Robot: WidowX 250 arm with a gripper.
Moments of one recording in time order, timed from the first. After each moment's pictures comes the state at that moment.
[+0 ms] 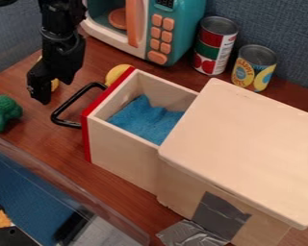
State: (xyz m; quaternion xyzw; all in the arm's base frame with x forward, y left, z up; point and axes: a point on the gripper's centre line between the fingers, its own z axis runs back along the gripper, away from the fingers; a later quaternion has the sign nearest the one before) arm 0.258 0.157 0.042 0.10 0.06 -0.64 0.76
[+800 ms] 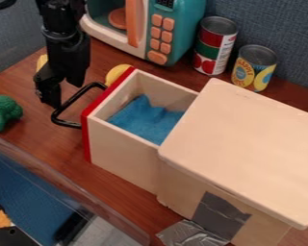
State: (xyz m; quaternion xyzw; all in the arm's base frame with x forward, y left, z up) arm 0.257 0.133 0.045 0.06 0.00 -0.64 0.76
